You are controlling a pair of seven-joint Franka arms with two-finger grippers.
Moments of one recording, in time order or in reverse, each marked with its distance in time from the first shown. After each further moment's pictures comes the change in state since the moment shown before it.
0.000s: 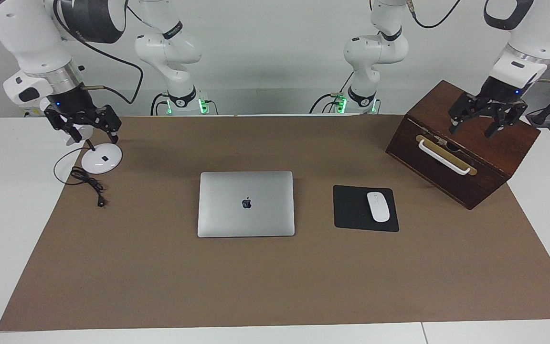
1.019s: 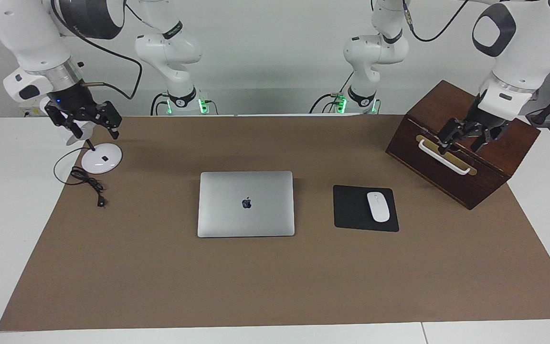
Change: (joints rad) left arm -0.040 0.076 -0.018 0.034 0.042 -0.008 -0.243; right arm 0.000 0.000 0.000 0.021 0.000 -0.056 -0.001
